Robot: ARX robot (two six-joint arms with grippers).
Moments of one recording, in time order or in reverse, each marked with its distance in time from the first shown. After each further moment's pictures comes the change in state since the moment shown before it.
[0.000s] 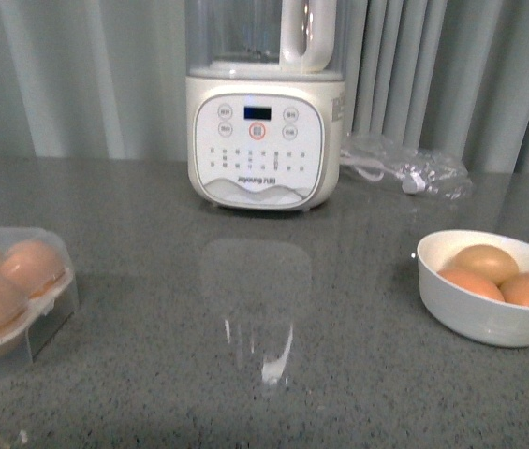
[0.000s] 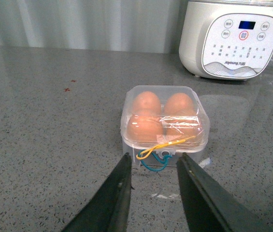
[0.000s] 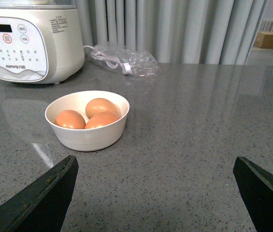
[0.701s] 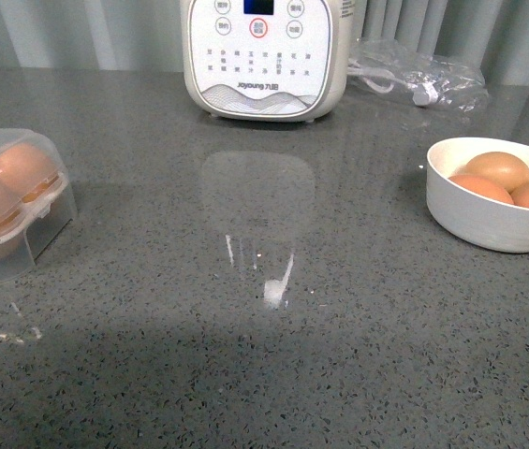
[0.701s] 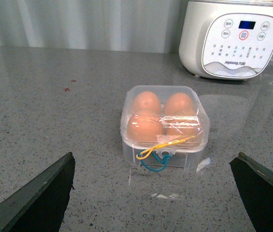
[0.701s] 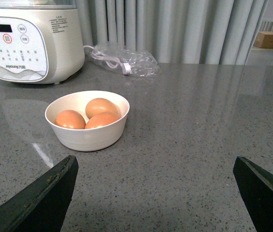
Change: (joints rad) left arm 0.000 0.000 0.000 0.000 0.000 0.000; right arm 0.000 0.000 0.000 0.000 0.000 0.000
